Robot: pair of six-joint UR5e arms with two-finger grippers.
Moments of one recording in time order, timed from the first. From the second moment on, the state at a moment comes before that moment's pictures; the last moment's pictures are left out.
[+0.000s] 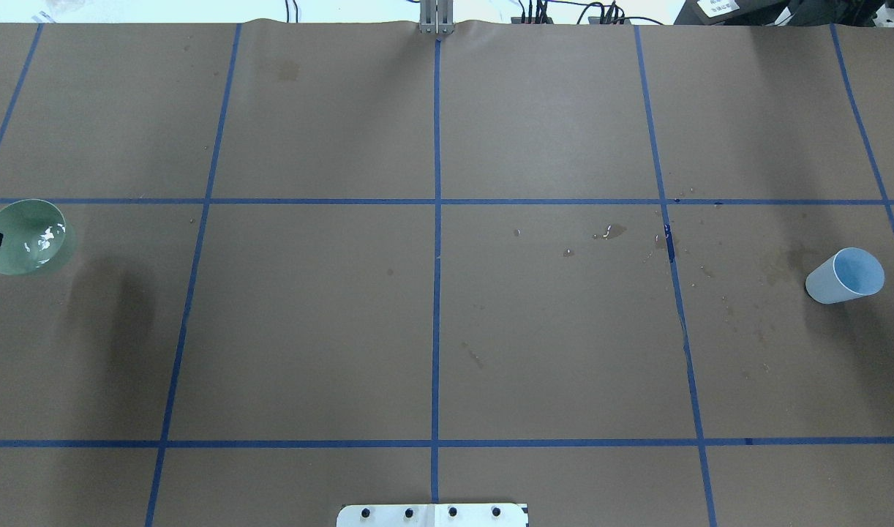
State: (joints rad) left arm -1.19 -1.54 -1.54 -2.19 -2.42 -0.64; right arm 1.47 -1.34 1.51 -1.51 2.32 0.17
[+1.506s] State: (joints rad) left arm -1.09 -1.54 -1.53 -2.20 -2.42 -0.66; right arm 1.47 -1.34 1.50 -1.51 2.31 0.17
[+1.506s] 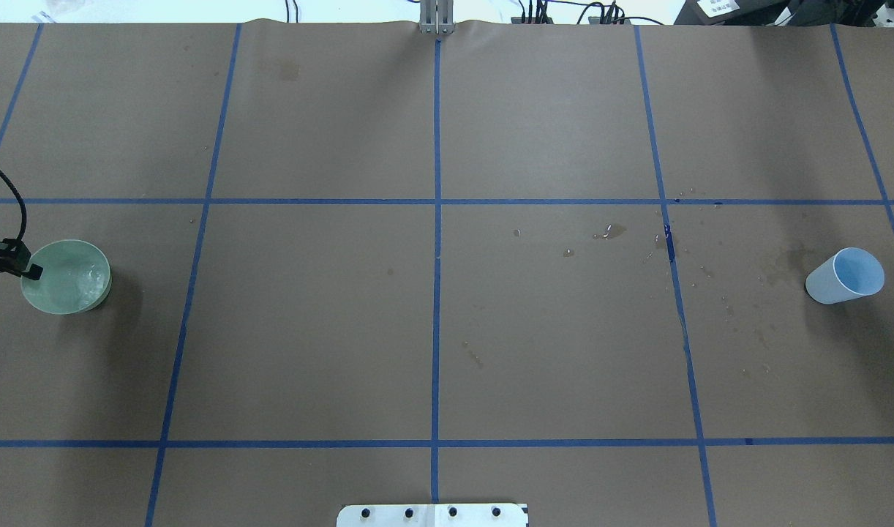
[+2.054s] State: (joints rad) left arm -1.08 -1.53 -1.53 -2.21 -2.42 -0.65; right arm 1.47 -1.34 1.50 -1.51 2.31 0.17
